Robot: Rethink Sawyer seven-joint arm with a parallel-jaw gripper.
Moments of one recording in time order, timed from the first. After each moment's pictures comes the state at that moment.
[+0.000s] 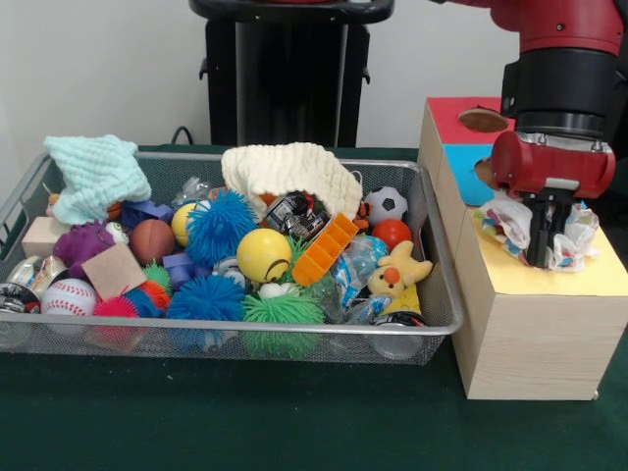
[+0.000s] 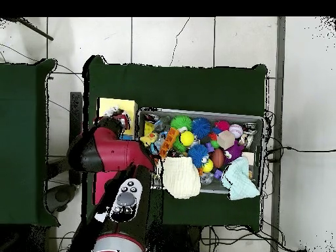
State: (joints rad) arm 0.24 -0.48 -0.23 1.56 0.17 -0.02 1.59
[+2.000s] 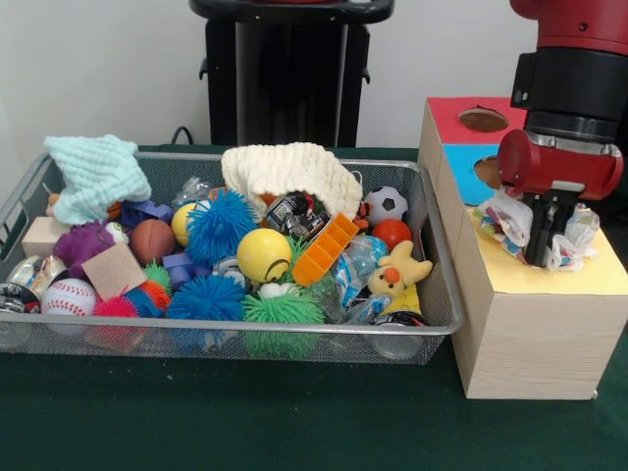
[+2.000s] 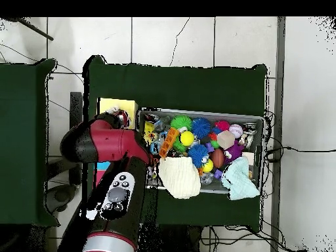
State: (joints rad) arm 0.27 -0.45 -0.28 1.44 0.17 0.22 1.59
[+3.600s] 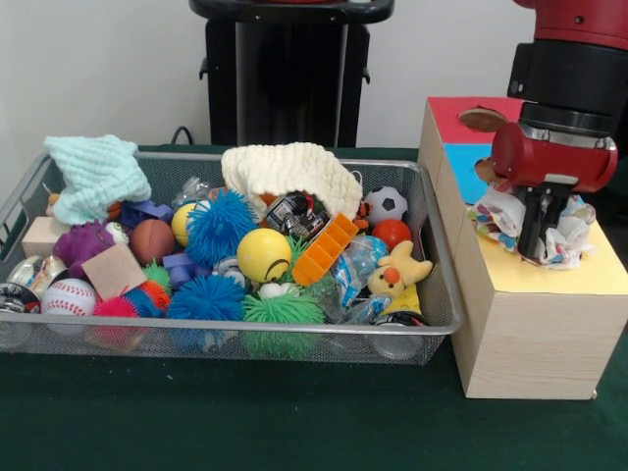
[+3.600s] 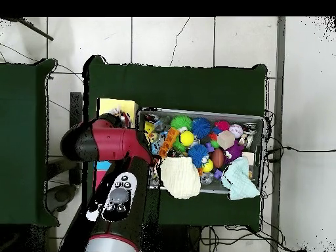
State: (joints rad) arm 0.26 -0.46 -0.28 1.44 0.17 0.28 1.59
